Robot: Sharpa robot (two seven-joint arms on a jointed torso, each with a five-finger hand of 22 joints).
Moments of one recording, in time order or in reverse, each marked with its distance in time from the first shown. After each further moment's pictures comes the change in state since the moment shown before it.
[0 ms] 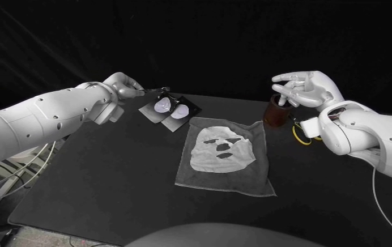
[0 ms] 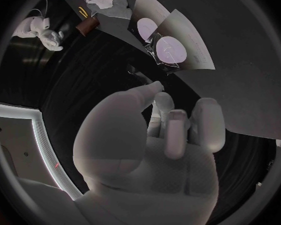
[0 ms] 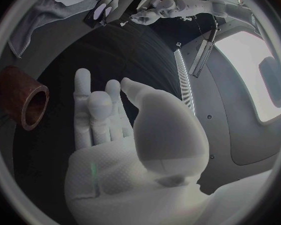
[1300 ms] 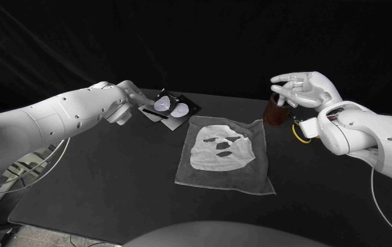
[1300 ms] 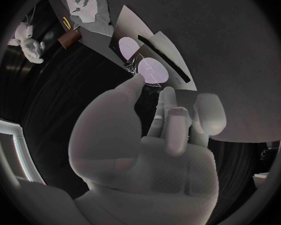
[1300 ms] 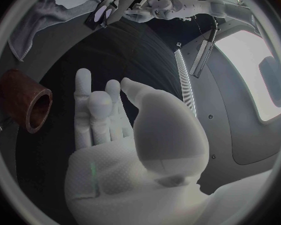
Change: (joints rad) left arm -0.005 0.101 -0.009 -0.065 -0.098 0.086 -0.246; left_hand -0.041 -0.140 -0.329 0.109 0.000 -0.214 0.050 -0.100 -0.050 -0.235 0.044 -0.144 -0.187 -0.004 0.029 -0.074 0.000 0.008 -0.089 0.027 -0.140 -0.038; right arm -0.010 0.004 0.000 -0.004 0.000 0.007 -0.002; right_hand 0.000 0.000 0.000 0.000 0.000 -0.003 -0.004 0.000 0.000 -0.002 -0.002 0.000 -0.001 -0.007 0.000 -0.006 -0.005 0.009 0.000 0.000 -0.005 -0.002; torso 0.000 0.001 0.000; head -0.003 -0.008
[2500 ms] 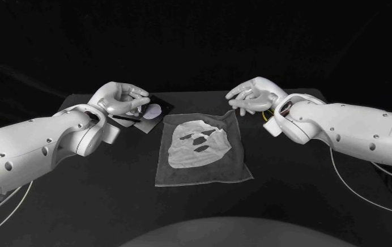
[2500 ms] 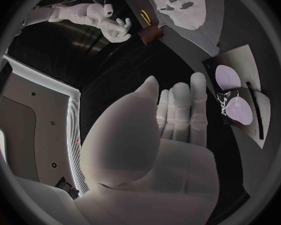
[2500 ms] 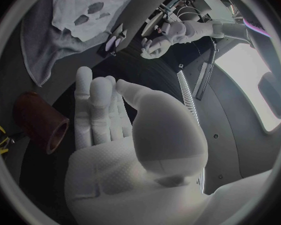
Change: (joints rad) left arm -0.046 -0.168 0.006 0.422 0.298 -0.120 0.595; left_hand 0.307 0.115 -0.128 0.135 0.000 0.038 0.034 0.041 -0.072 -0.072 0.056 -0.203 -0.262 -0.397 0.055 -0.407 -0.586 0.094 -0.277 0.046 -0.533 -0.454; right arm -0.049 0.010 -0.001 0.029 -0.281 0.114 -0.155; right_hand 0.024 0.024 0.061 -0.083 0.041 0.057 -0.013 0.049 0.005 0.115 -0.020 -0.332 -0.388 0.101 -0.026 -0.052 -0.010 0.006 0.077 -0.029 -0.009 -0.012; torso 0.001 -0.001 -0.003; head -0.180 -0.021
